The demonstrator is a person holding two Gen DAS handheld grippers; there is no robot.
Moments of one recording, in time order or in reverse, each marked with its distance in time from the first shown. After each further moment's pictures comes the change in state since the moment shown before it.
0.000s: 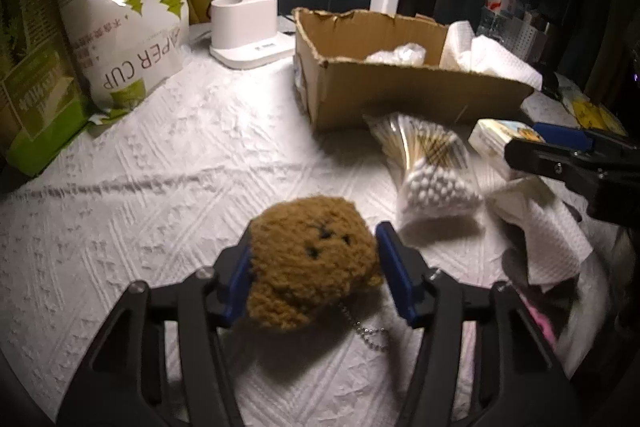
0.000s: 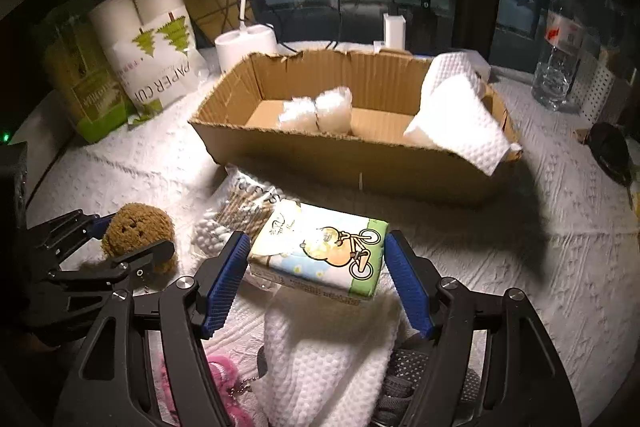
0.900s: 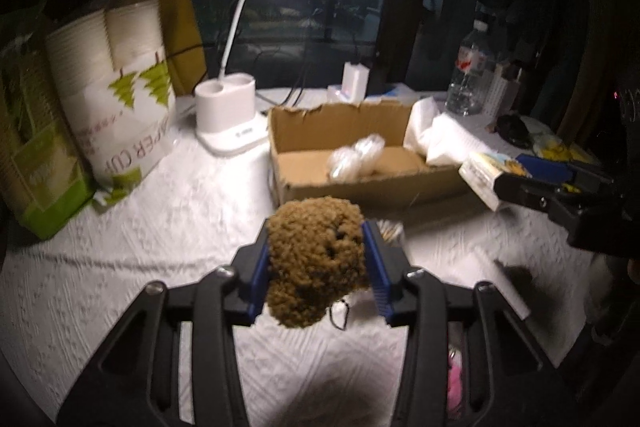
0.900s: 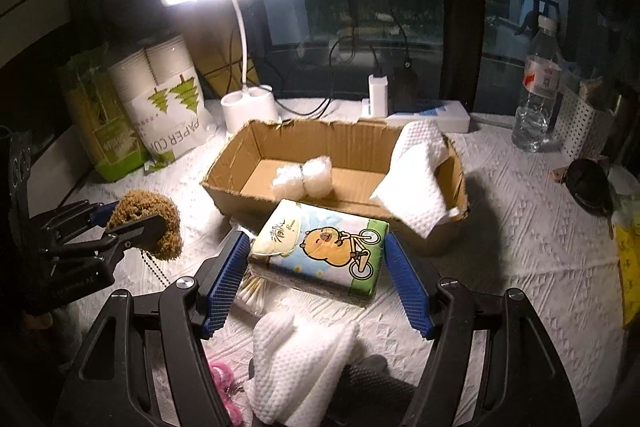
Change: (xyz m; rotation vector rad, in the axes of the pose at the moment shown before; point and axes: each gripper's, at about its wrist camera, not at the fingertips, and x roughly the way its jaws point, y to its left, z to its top) left arm -0.047 -0.018 0.052 0.018 -0.161 -0.062; right arm -0.052 -0.026 0.023 -0.002 -0.140 0.027
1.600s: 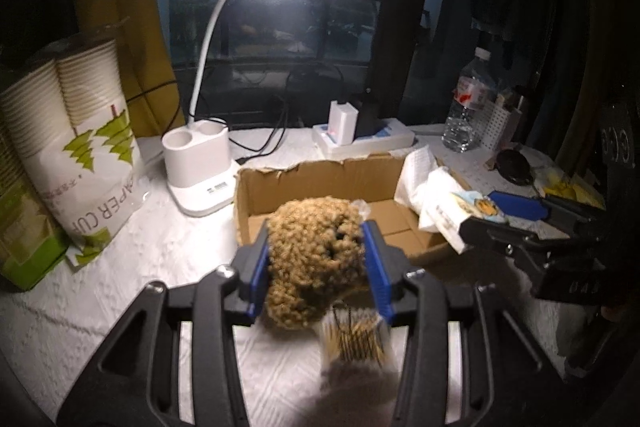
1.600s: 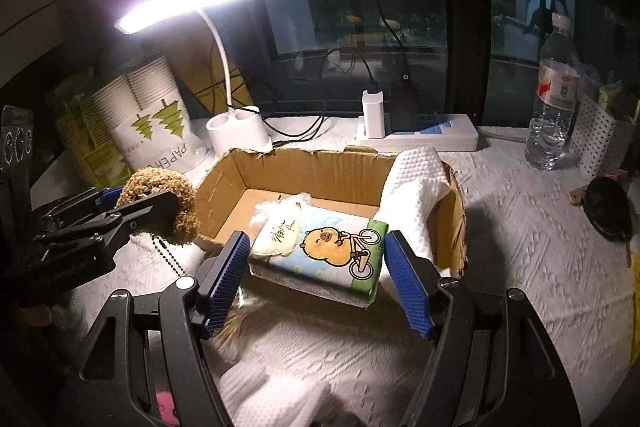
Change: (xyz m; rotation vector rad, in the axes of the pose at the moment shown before) left arm 0.041 -0.017 0.052 -0.009 -0.062 -0.020; right arm 0.036 -0.034 0.028 0.023 -0.020 0.056
